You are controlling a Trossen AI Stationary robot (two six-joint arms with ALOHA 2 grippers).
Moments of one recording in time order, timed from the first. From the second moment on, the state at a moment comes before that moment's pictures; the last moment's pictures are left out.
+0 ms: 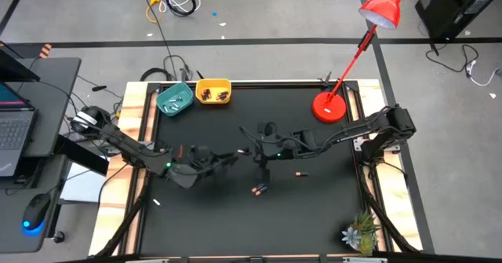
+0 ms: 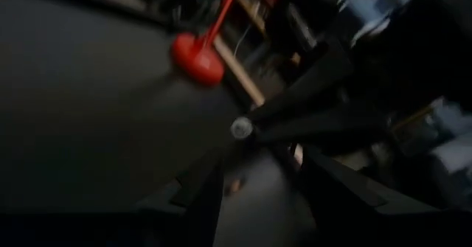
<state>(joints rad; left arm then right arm) -0.48 1.37 0.67 0.46 -0.94 -1.04 0.15 1.68 1.30 -0.24 0.27 0.06</state>
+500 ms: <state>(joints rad) -0.45 1.37 0.67 0.67 -0.98 -0.87 0.22 1.65 1.32 -0.19 0.35 0.03</state>
